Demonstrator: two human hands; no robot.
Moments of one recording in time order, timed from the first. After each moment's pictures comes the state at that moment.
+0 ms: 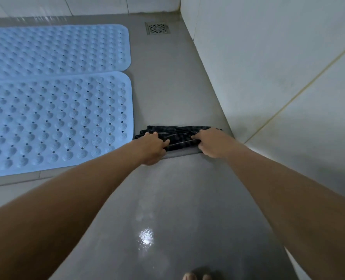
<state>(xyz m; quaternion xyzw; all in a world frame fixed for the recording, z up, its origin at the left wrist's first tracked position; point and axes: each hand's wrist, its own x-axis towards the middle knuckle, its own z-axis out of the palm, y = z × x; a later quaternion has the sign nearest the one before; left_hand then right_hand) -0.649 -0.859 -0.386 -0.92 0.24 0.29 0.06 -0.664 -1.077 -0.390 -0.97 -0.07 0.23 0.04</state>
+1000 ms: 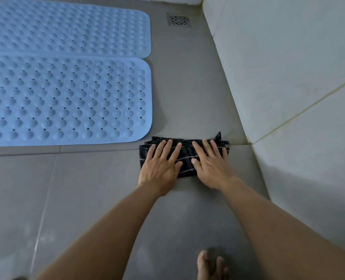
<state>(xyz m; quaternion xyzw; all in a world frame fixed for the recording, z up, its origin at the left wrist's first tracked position) -0.759 -0.830 -0.442 -0.98 0.19 0.08 -0.07 -0.758 -1.018 -0.418 -0.98 -0.02 0.21 0.05</state>
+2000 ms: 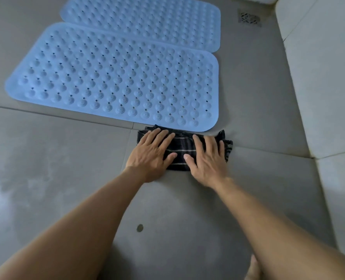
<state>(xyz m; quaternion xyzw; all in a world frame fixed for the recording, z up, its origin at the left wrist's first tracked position) -0.784 -0.624 -0.452 -0.99 0.13 0.05 -0.09 -0.771 -0.828 -0.437 -0.99 -0.12 0.10 0.06</state>
